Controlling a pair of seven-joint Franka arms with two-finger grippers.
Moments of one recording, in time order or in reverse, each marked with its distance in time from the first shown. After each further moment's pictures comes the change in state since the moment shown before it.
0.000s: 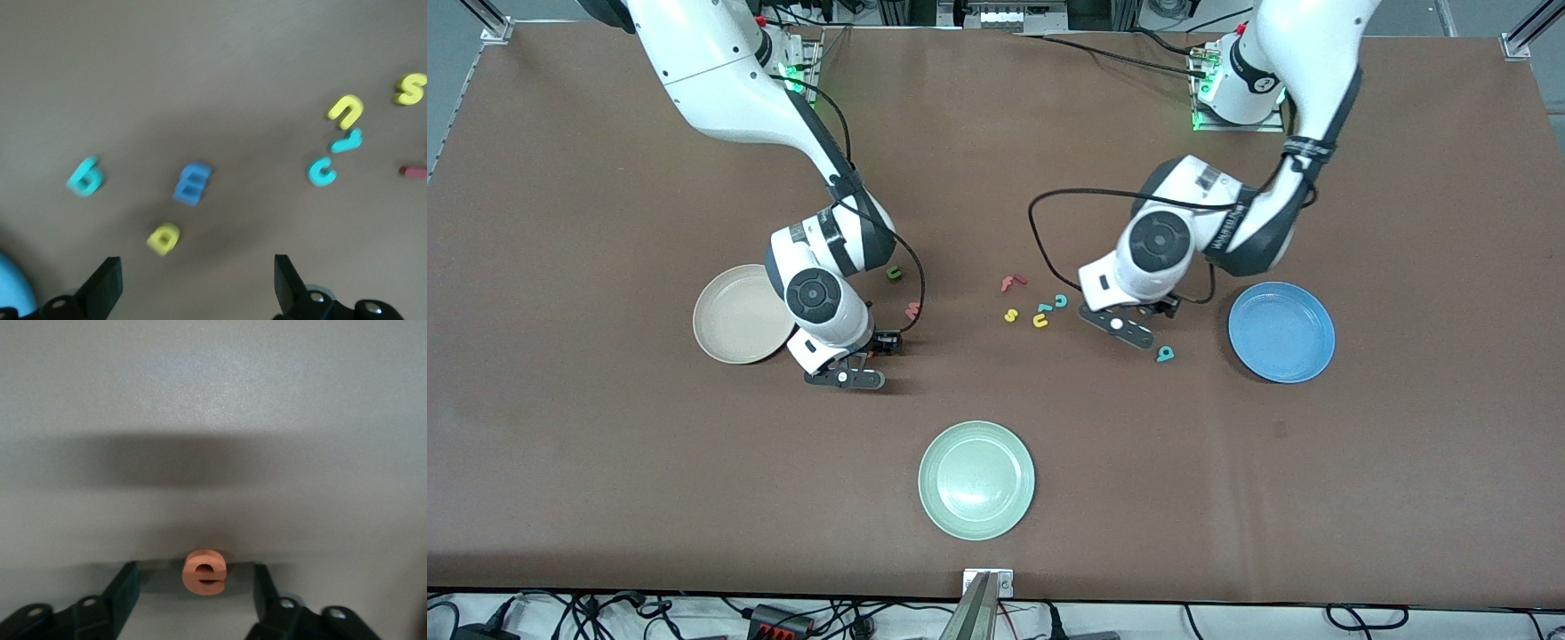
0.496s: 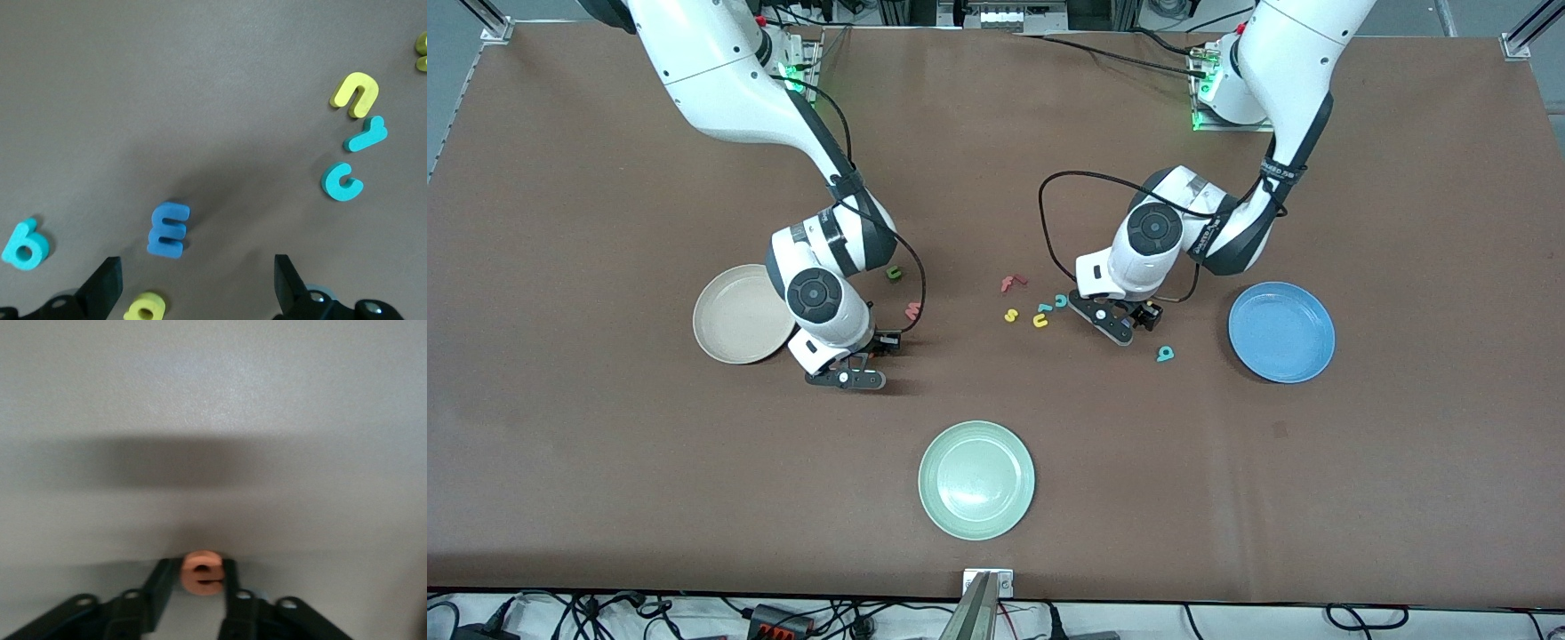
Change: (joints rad) left arm 0.007 0.048 0.012 -0.125 0.043 0.263 0.122; right arm 0.002 -0.003 0.000 0.008 0.001 0.000 0.000
